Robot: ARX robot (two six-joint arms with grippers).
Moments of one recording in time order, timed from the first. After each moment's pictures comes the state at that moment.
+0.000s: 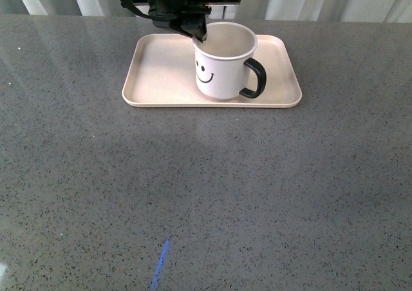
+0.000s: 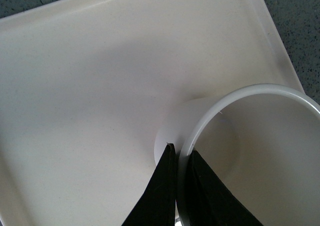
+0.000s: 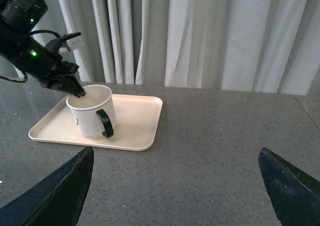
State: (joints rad) left arm -0.37 2.38 1.93 -0.45 0.25 -0.03; right arm 0.00 0.00 0.02 0.00 0.00 -0.01
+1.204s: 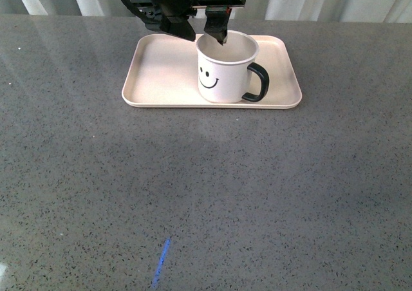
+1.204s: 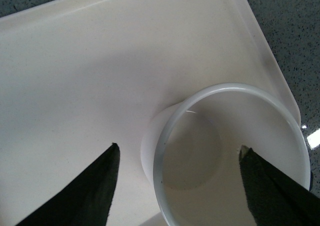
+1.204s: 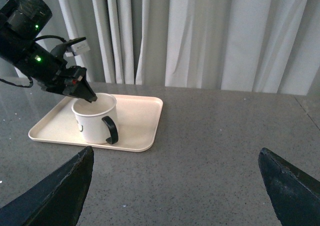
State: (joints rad) left arm -0.38 2.40 1.93 -0.42 0.30 -0.01; right arm 0.00 0.00 0.02 0.00 0.00 -0.01
